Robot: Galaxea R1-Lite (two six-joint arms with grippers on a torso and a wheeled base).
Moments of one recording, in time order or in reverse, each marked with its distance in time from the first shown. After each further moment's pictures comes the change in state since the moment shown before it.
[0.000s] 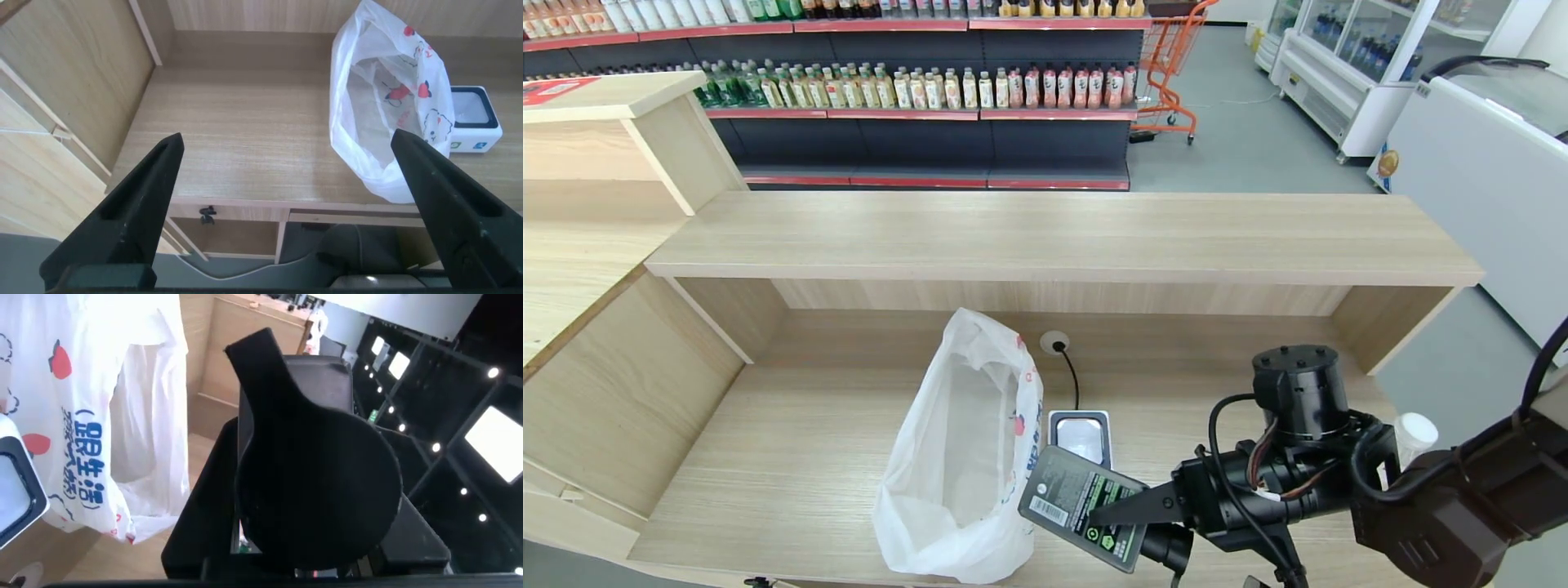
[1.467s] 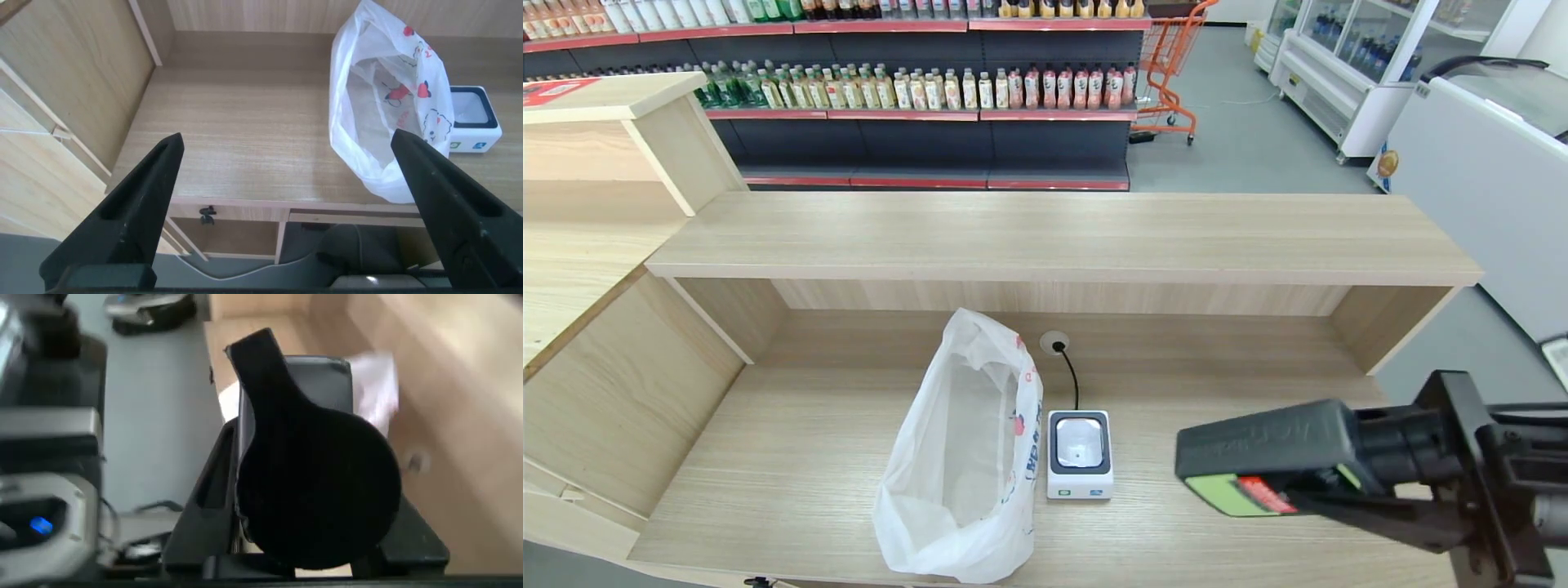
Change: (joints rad) left arm 0.000 0.000 0.000 0.000 0.000 0.000; right arm -0.155 -0.720 0.104 0.376 -0.233 2.154
